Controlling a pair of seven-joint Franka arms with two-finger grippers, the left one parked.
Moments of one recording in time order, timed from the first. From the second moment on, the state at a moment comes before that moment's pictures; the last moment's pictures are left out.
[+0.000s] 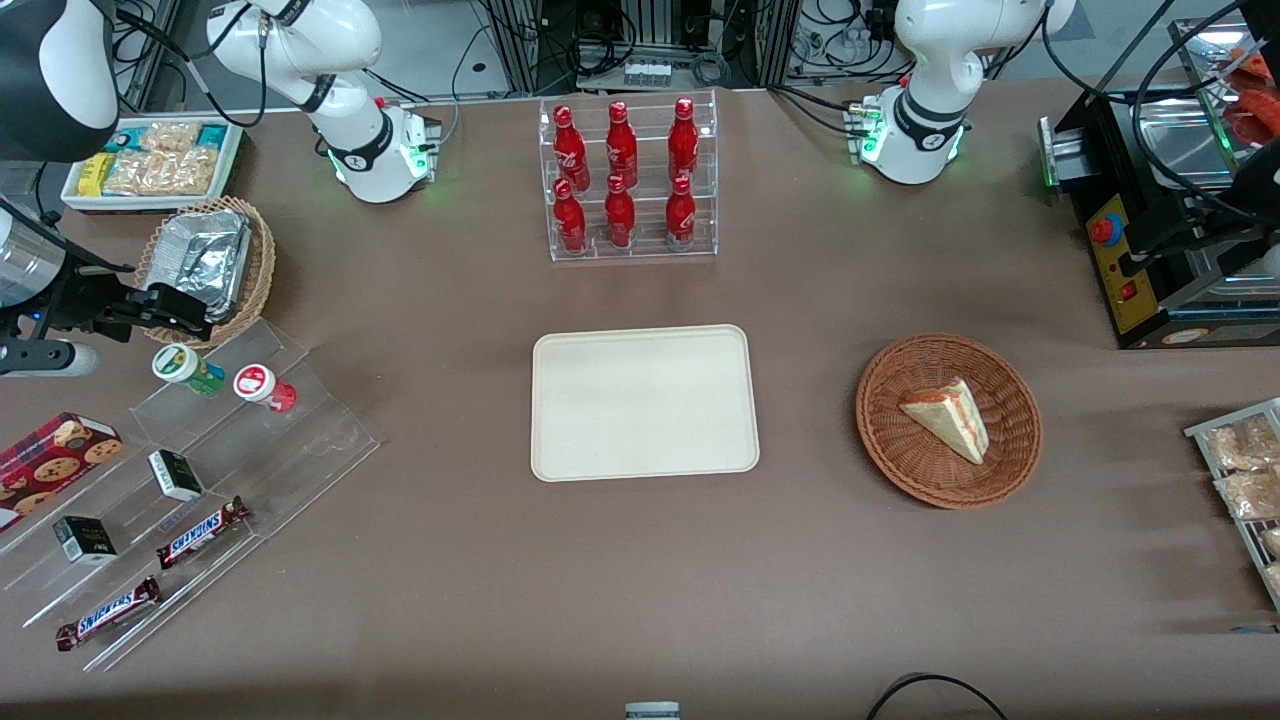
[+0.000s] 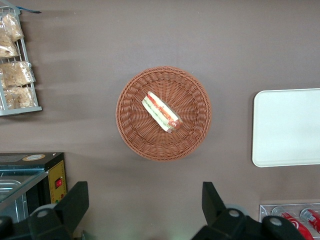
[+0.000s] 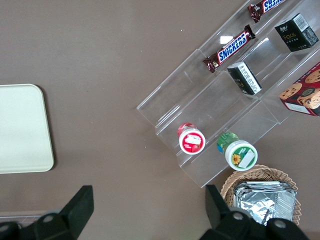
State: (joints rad) arm 0.01 0.00 -0.03 -1.64 -0.01 1.59 0.03
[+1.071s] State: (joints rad) arm 0.01 -0.15 -0.15 -2.04 0.01 1.88 -0.35
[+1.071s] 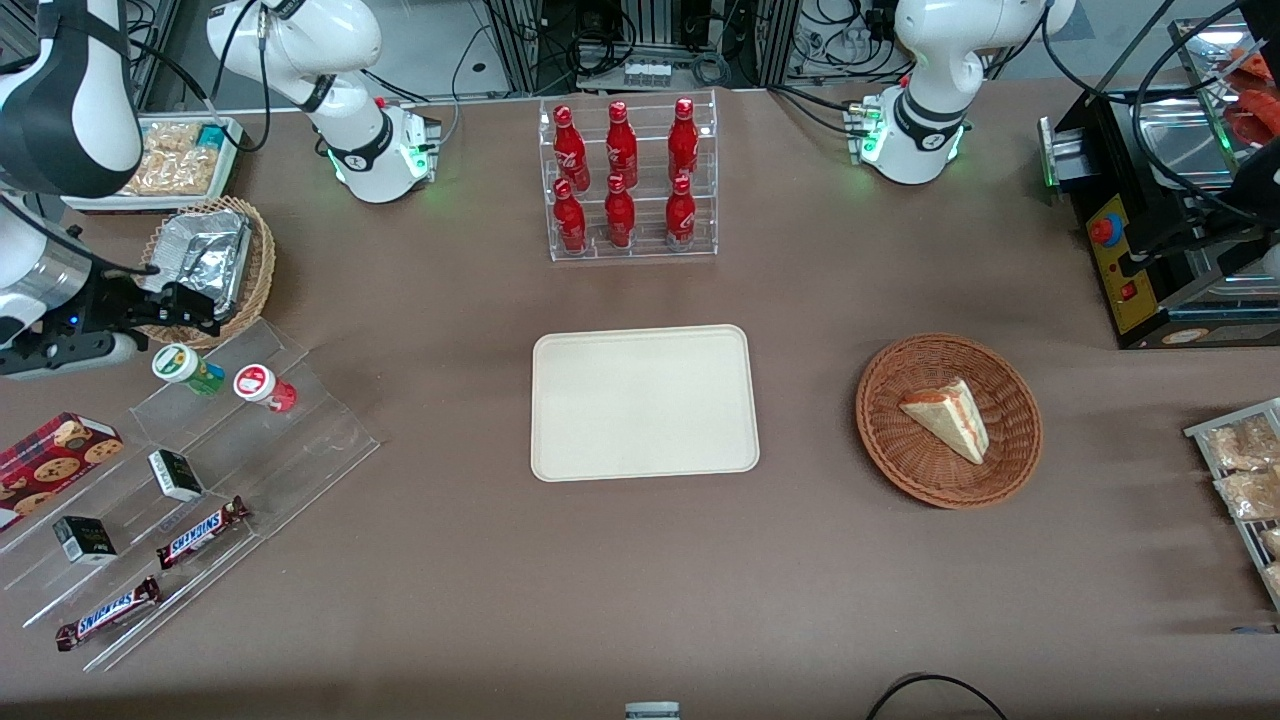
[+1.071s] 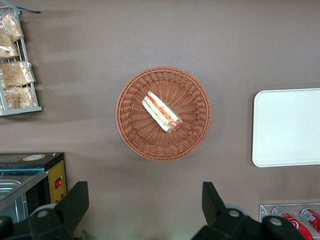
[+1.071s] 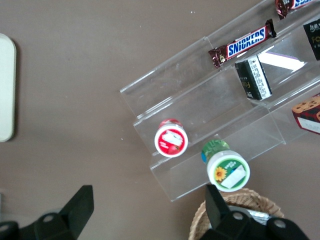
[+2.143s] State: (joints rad) arm -0.02 -0.18 -0.31 -2.34 0.00 2.28 -0.83
